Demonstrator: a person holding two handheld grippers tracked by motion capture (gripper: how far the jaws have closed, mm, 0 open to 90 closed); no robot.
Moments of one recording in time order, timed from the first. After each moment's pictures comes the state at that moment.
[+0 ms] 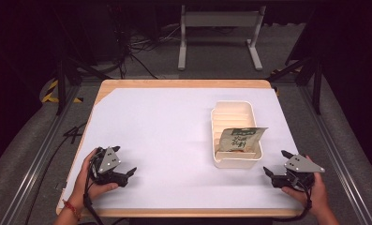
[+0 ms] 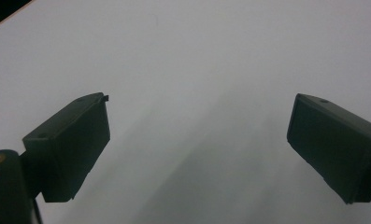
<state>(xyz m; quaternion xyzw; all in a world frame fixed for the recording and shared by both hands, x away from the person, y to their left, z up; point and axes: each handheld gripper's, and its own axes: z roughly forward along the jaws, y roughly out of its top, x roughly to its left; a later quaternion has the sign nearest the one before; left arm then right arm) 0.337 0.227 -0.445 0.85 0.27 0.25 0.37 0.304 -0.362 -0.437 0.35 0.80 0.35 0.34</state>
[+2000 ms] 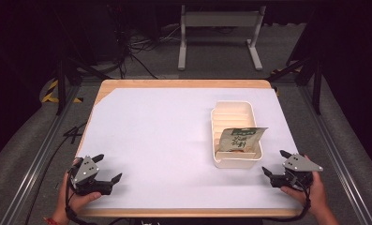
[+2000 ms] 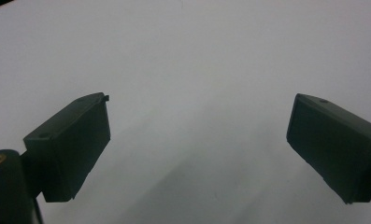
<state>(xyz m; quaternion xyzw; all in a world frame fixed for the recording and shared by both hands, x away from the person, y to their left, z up) 0.310 0.267 -0.451 0.82 0.32 0.24 0.41 0.306 -0.360 -0.439 0.36 0.80 0.35 0.33</state>
